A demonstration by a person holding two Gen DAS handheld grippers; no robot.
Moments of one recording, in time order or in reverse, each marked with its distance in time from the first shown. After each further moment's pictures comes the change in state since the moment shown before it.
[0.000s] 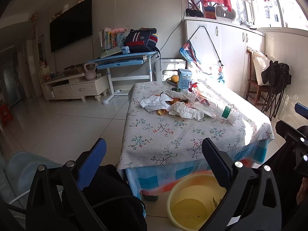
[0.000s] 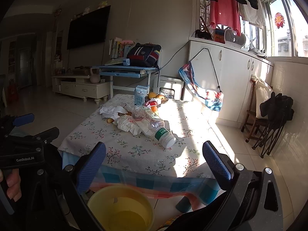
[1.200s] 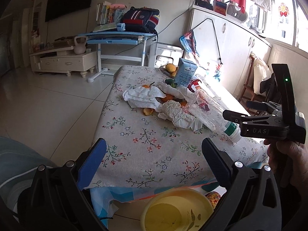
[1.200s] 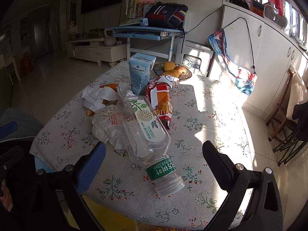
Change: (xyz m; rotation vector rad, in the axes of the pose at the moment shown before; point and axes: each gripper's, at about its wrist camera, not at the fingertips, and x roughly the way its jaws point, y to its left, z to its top) left arm 0.113 -0.005 0.031 -0.157 0.150 -0.120; right arm 0.207 -0.030 0.047 -0.118 0.349 0.208
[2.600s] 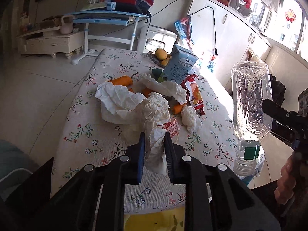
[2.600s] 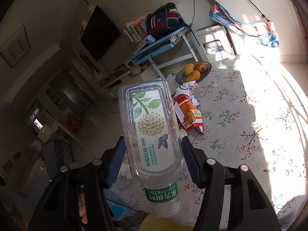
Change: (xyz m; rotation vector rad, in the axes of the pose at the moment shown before) left arm 0.079 -0.013 0.035 -0.067 0.134 -0.104; right arm -0.037 -0.059 -0.003 0.425 -0.109 0.489
